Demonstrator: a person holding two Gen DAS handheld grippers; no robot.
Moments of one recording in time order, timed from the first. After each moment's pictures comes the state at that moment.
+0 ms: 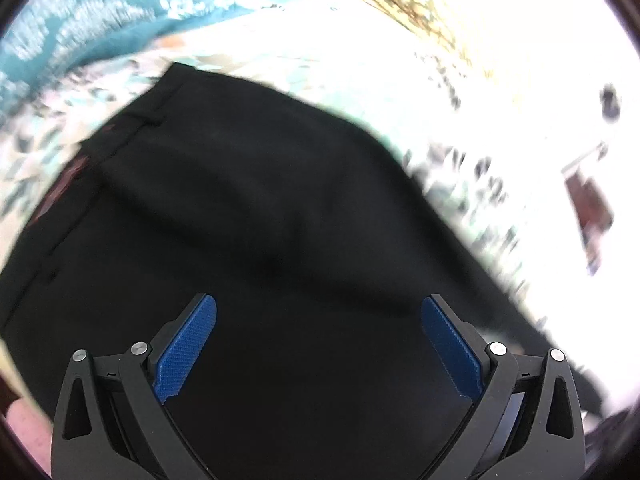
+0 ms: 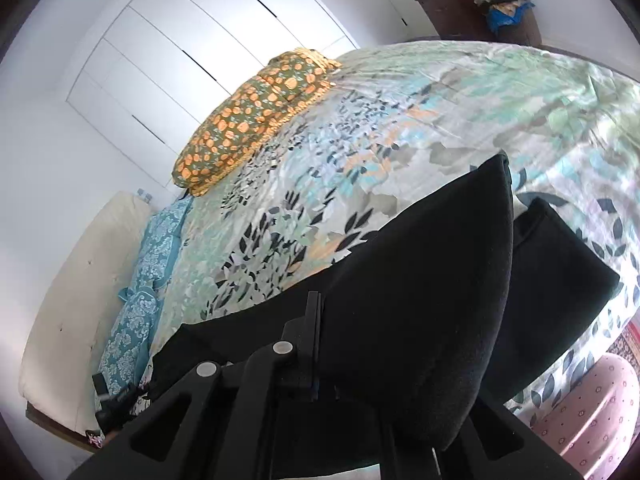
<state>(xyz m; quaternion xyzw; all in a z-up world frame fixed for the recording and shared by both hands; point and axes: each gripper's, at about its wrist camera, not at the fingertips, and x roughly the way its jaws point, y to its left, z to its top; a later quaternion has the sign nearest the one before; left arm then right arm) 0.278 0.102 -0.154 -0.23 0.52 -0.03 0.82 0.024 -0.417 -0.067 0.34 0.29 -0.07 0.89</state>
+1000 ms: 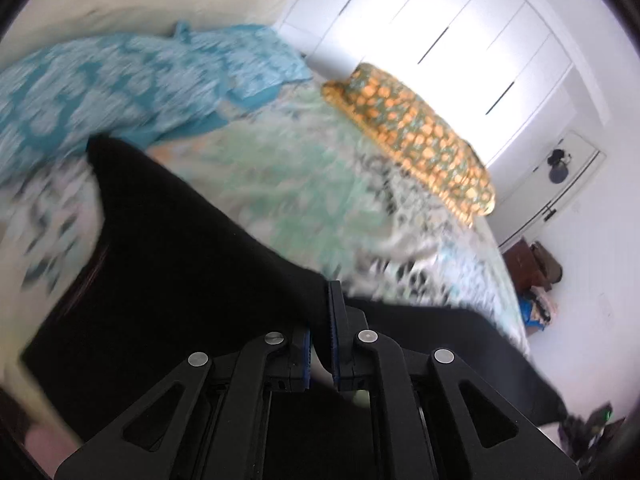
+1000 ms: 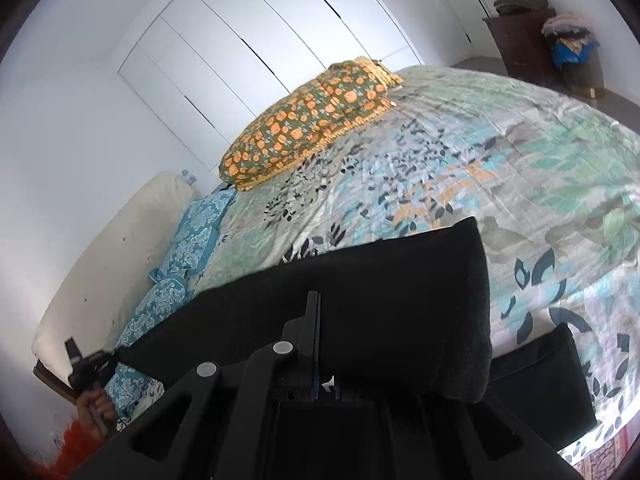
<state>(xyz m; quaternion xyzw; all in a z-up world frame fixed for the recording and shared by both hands) 0.197 0.141 -0.061 -0.26 0.38 -0.05 0.89 0.063 -0.478 -0.035 0.31 0.32 0.00 0.90</state>
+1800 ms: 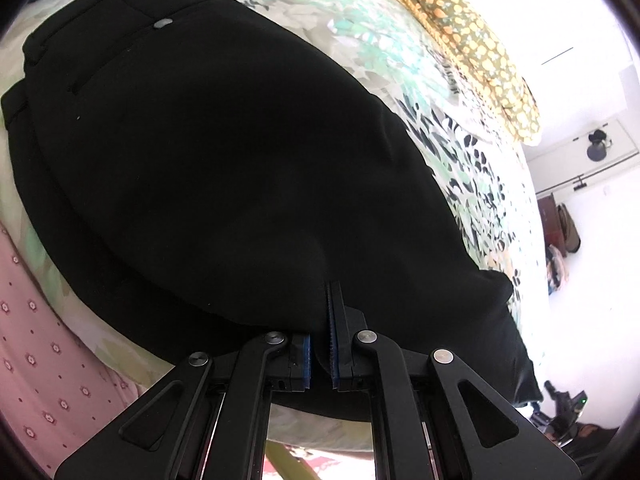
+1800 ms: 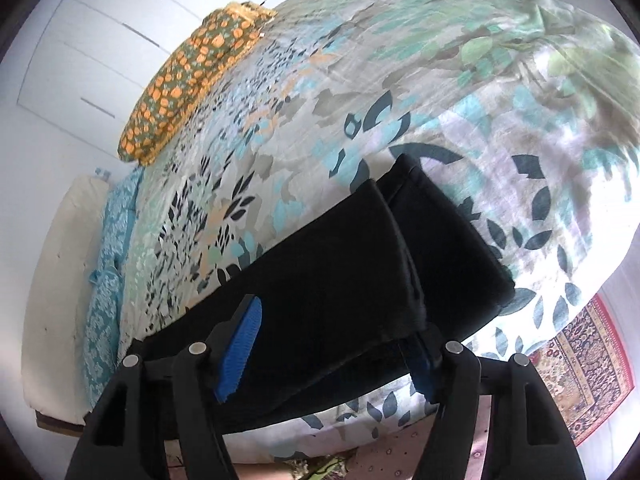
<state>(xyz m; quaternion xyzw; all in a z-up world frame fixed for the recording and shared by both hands) 0.131 0.117 -0.209 -0.30 0.53 -0.04 0.79 -0.014 -0.554 -0.141 0.39 0.40 -0.11 0.82</state>
